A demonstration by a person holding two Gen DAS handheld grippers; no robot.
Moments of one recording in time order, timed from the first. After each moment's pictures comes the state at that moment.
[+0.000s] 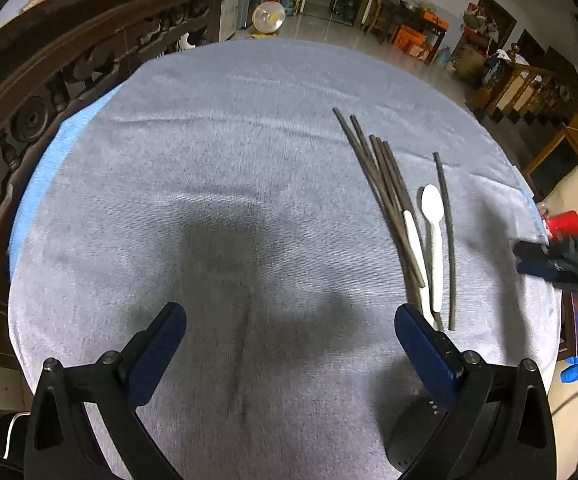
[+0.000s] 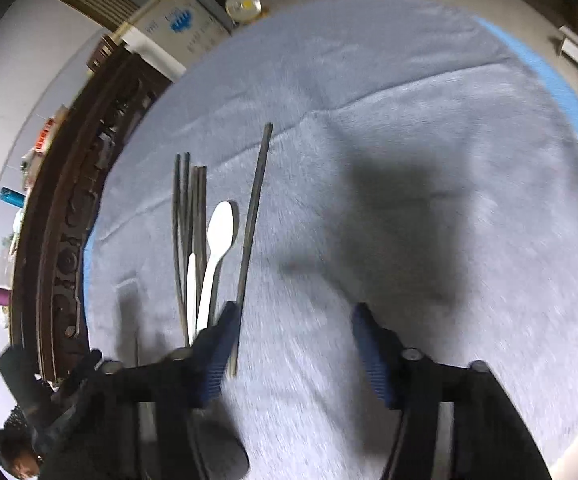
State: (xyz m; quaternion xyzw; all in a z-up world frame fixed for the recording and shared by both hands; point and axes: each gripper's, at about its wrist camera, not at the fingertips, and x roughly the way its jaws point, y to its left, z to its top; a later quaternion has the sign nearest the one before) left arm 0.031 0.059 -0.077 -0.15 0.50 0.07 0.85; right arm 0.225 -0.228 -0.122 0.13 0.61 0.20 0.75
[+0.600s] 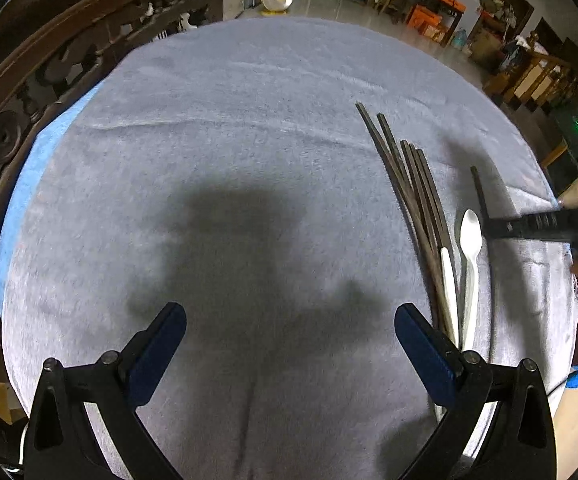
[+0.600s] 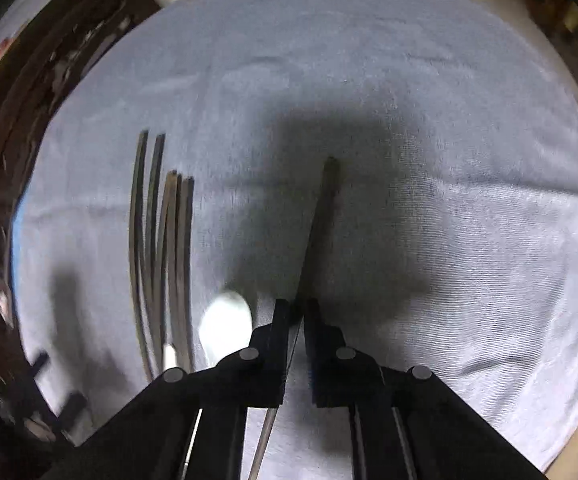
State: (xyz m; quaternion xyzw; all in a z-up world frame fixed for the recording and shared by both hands) left arm 0.100 0.074 -0.093 -0.15 0.55 0.09 0.82; right arm 0.289 -0.126 -0.150 -0.08 0.66 0.18 0.73
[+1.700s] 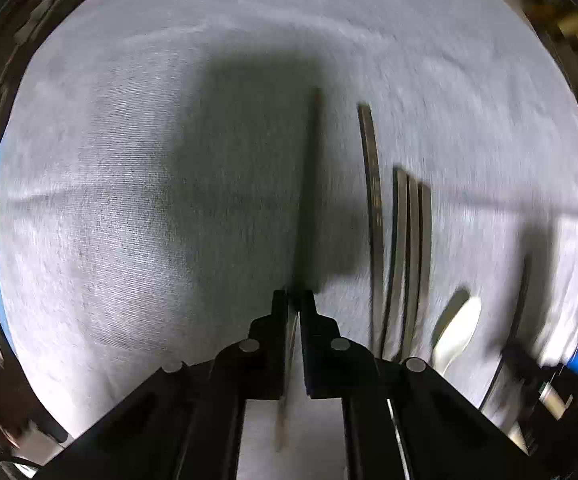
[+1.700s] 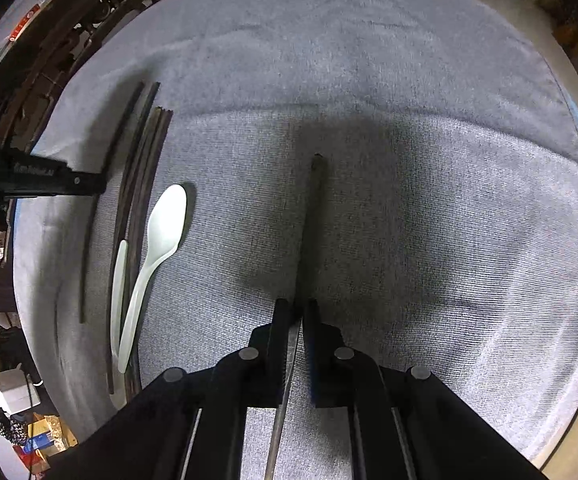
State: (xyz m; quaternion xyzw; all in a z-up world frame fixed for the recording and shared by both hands) left arm 0.279 0.060 -0.124 -0.11 0.73 0.08 0.67; right arm 0.262 -0.196 -0.155 -0.07 0.66 0.22 0.72
